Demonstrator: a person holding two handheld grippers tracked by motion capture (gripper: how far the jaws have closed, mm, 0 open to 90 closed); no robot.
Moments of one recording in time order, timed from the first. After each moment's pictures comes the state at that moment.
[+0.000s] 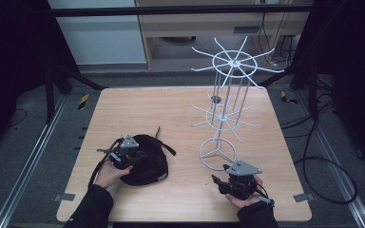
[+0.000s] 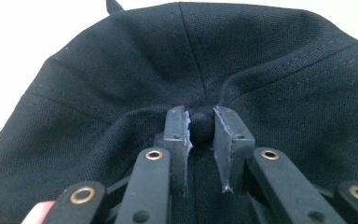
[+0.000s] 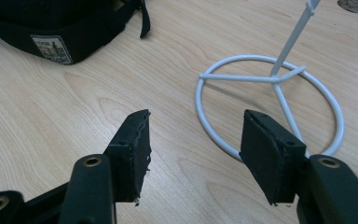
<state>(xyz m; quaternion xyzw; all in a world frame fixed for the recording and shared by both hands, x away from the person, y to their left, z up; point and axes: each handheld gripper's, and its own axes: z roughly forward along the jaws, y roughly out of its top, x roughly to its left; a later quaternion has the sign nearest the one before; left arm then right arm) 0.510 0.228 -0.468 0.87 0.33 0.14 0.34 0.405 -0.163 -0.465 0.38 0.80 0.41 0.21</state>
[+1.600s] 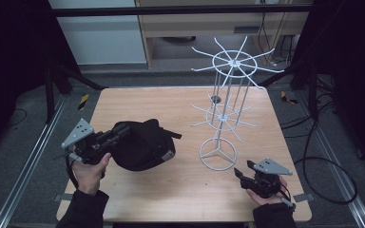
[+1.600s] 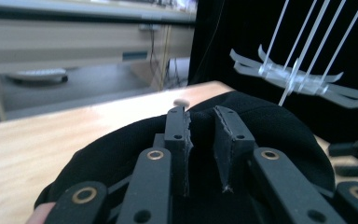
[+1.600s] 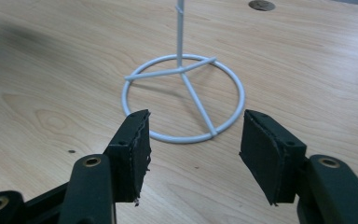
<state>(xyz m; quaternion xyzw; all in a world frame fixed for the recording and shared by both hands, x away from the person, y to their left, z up) 0.443 0.257 -0.333 0.68 0.37 0.21 0.60 0.401 -0.223 -0.459 0.45 0.74 0.43 0.25</state>
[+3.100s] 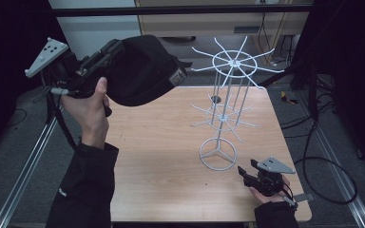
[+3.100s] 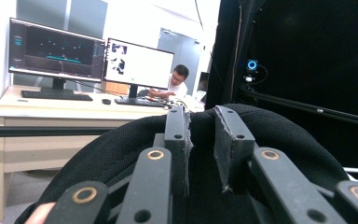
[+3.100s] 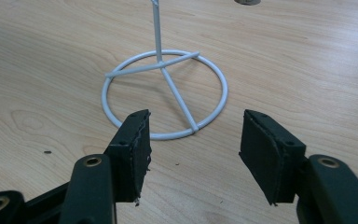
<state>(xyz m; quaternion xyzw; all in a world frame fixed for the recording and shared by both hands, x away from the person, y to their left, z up) 0.472 0.208 -0.158 0.55 0.36 0.30 0.69 0.407 -0.233 -0.466 0.46 0.73 0.42 0.26</state>
